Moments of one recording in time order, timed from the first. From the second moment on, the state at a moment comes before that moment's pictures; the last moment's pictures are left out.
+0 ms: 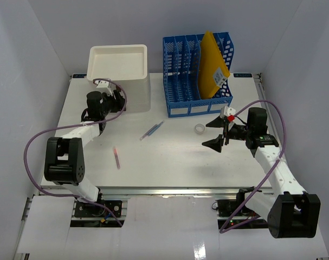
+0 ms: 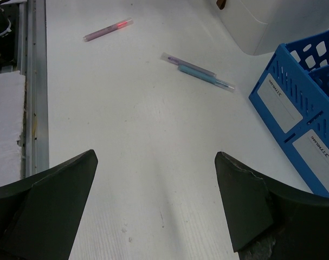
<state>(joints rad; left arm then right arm) -0.06 1.61 0.92 0.41 0.25 -0.18 0.06 1.05 0.72 -0.24 -1.21 -0.59</state>
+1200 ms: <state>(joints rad) -0.06 1.68 0.95 0.42 0.18 -0.22 0.04 1.06 0.72 -0.25 -1.21 -0.59</state>
